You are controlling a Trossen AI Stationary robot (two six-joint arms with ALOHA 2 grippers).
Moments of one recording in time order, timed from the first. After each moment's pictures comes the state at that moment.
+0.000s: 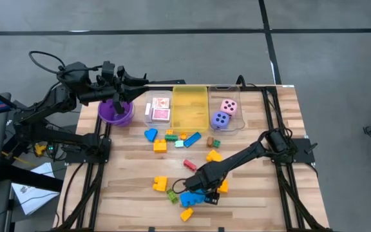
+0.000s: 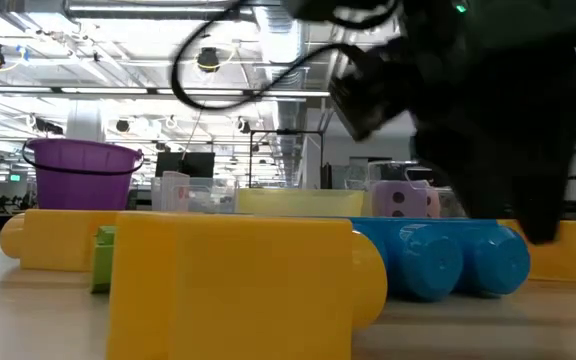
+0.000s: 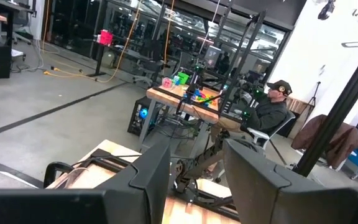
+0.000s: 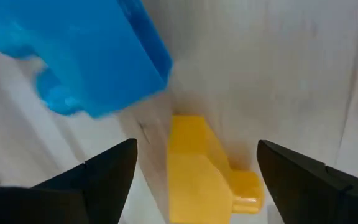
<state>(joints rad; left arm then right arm) 0.26 0.98 1.36 -0.31 0.07 -0.32 0.40 2.17 1.64 -1.15 -0.17 0.59</state>
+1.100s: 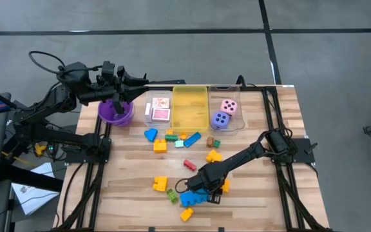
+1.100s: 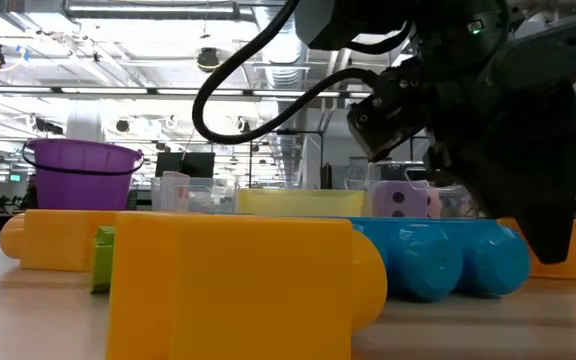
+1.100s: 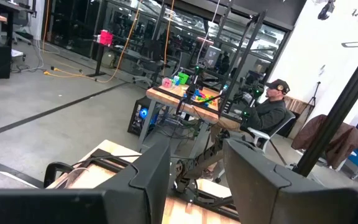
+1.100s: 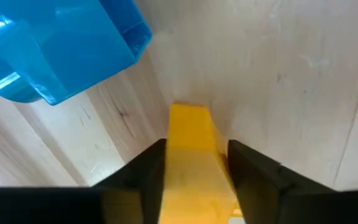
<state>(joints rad) 0.26 0.98 1.36 -0.31 0.07 -0.32 0.40 2.17 1.58 -1.15 -0.18 0.59</state>
